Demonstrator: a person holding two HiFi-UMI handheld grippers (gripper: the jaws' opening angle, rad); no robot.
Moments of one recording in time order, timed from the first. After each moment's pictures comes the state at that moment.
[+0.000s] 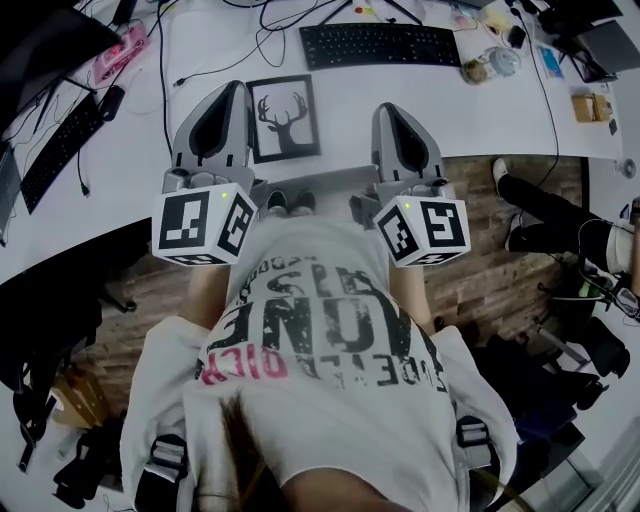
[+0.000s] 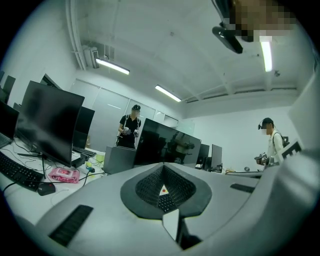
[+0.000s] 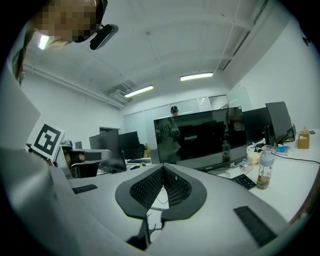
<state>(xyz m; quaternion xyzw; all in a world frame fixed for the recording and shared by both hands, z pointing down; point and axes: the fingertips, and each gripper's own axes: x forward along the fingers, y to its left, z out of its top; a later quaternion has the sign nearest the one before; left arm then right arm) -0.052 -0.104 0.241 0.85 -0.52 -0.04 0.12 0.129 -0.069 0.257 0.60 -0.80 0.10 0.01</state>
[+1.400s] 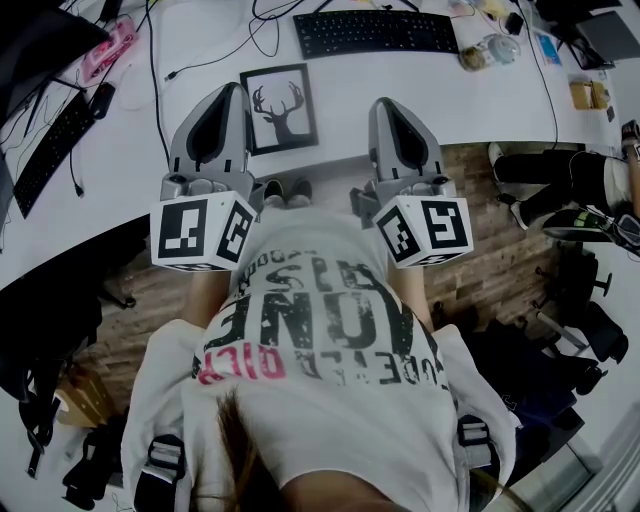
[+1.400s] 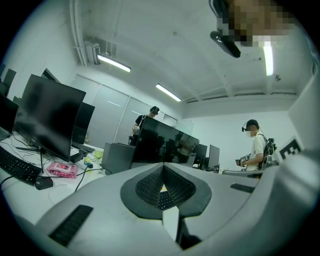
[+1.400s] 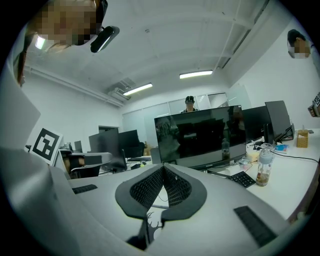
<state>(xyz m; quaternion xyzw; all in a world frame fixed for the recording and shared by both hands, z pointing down) -0.052 -0.097 0.249 0.85 -0.51 -0.04 0.14 0.121 -0.064 0.257 0.60 -0.79 0.11 0.02</state>
